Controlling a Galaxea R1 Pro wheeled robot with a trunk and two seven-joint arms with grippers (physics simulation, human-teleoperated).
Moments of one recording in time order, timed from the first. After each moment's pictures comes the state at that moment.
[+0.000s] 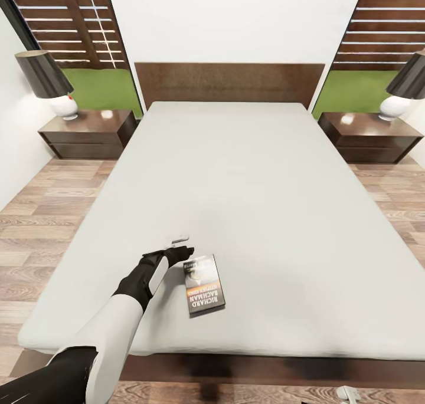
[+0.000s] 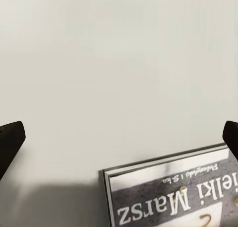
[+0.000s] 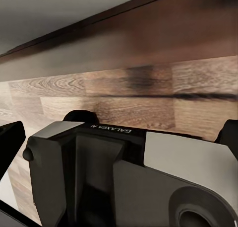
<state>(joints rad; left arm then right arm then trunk) -0.90 -0.17 0.10 -0.58 0.10 0.40 -0.01 -0.37 -0.32 -0.29 -0.17 -0.02 0.07 1.05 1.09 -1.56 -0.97</state>
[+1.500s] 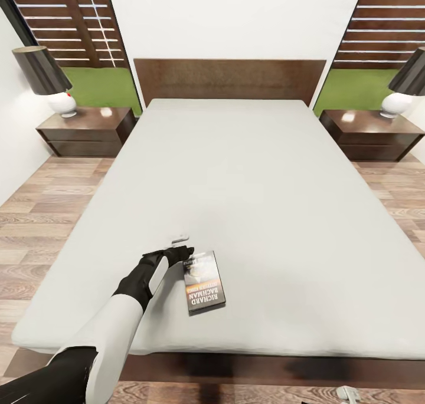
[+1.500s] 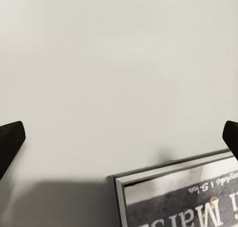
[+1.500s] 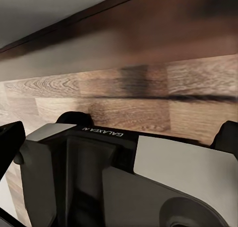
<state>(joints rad) -0.90 -0.17 0.10 -0.58 0.10 0.40 -0.01 -0.37 -0.32 -0.29 -0.17 -0.02 0.07 1.05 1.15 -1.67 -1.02</state>
